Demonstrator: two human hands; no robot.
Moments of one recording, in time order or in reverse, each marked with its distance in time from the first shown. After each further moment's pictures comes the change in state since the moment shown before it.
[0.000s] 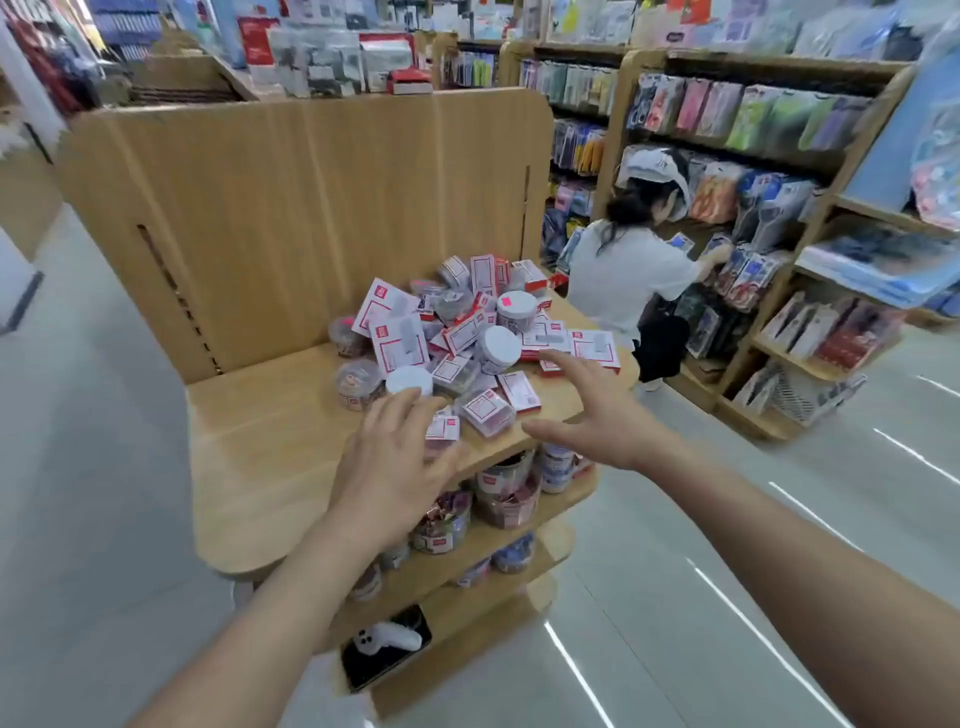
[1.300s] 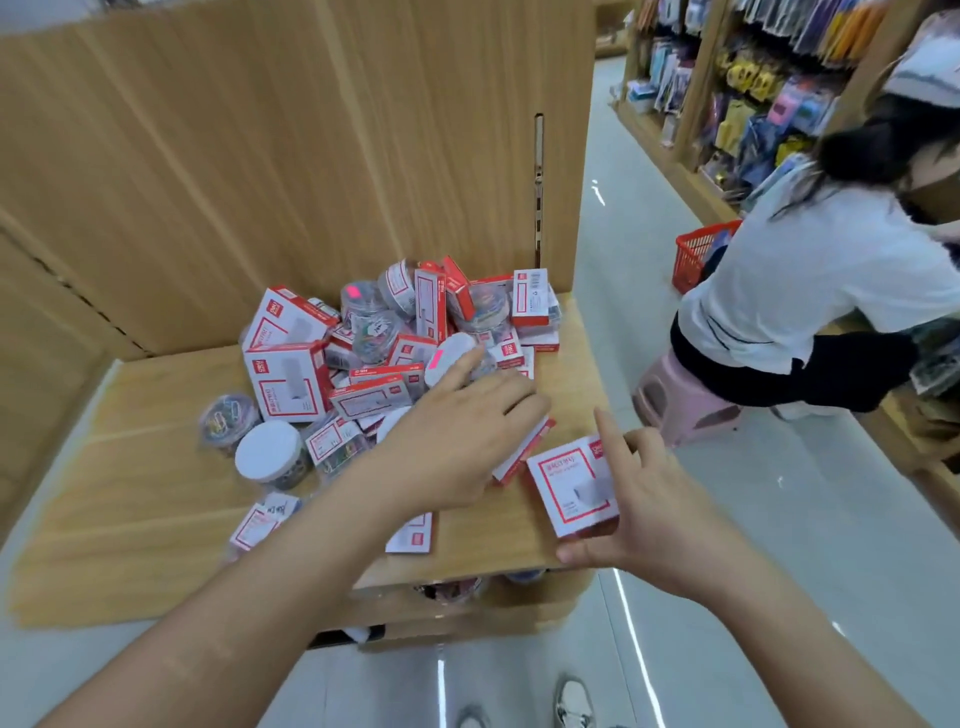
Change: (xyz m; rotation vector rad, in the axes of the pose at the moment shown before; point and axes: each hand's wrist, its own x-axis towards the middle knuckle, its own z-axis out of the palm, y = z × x) left_hand 0.250 0.117 0.098 0.524 -0.184 0.338; right_hand 0.163 0.210 -0.048 -0.130 -0.431 -0.152
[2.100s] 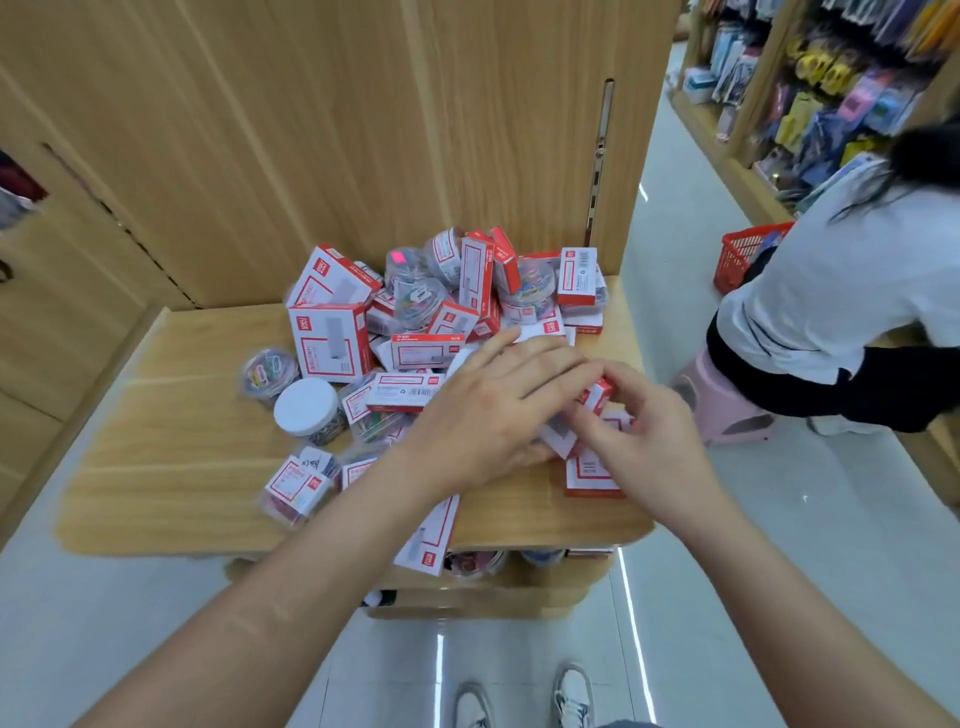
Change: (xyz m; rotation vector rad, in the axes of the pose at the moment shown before) left_hand -0.013 0.006 0.020 -0.182 0.366 -0.118; right_hand 0.029 -0.044 -0.007 0.683 0.366 -0.237
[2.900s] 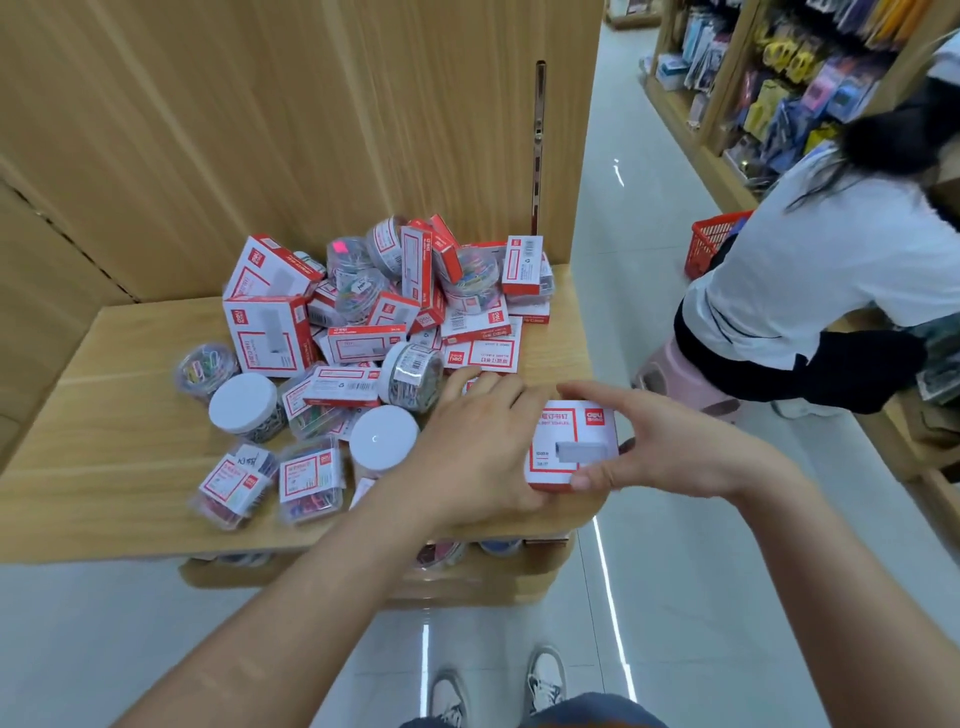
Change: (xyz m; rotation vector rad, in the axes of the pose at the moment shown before) left_hand 0.014 0.050 0.016 -0.028 -0.367 -0.309; right_hand 0.010 0.031 -0.078 -0.149 -0.626 0.260
